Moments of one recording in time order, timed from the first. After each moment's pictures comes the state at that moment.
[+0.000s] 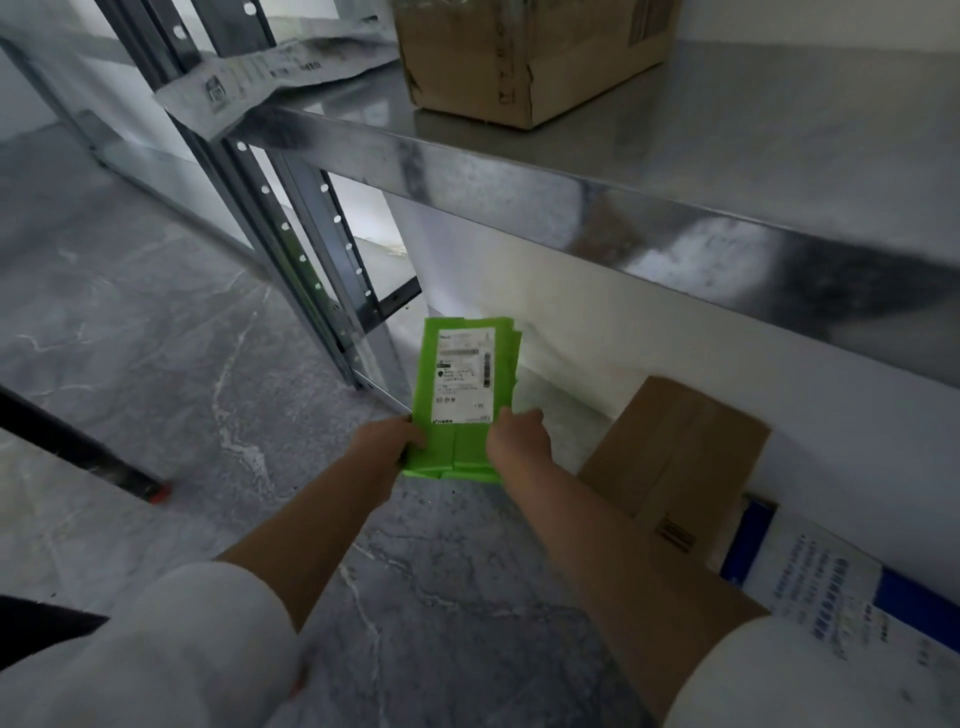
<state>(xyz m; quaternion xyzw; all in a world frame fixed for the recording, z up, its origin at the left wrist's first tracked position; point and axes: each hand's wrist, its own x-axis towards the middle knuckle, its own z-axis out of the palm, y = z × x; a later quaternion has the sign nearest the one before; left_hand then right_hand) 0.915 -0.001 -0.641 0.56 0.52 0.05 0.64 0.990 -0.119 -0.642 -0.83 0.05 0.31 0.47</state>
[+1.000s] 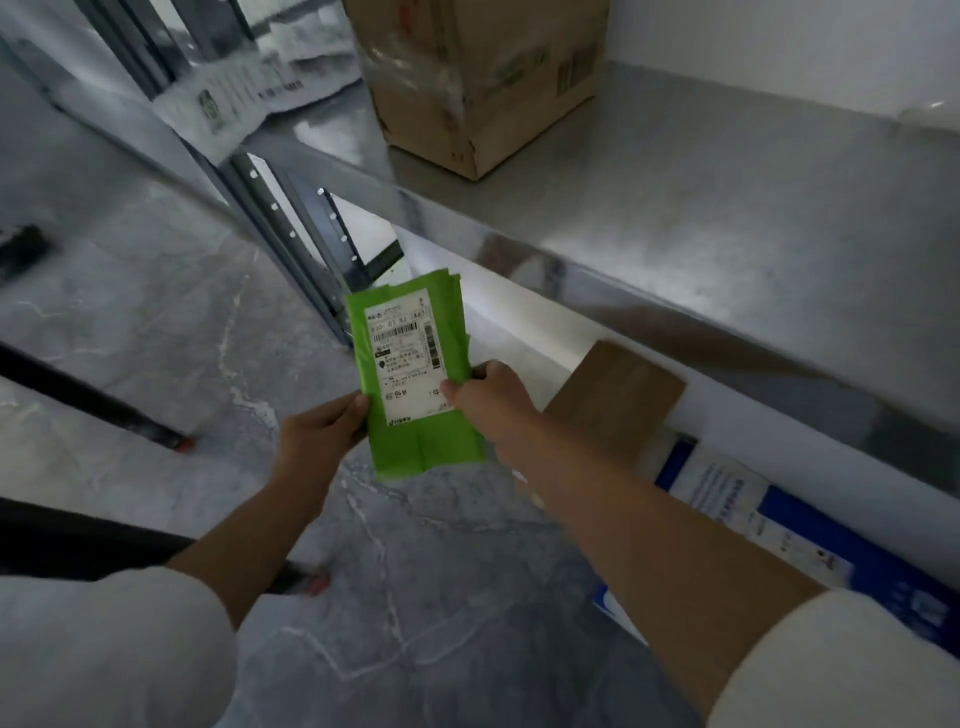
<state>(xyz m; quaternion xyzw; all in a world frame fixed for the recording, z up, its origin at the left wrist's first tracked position) 0.829 -0.037 -0.552 0.64 0.43 0.16 0.62 0.954 -0.171 -0.534 -0.76 -0.04 0.39 0.52</state>
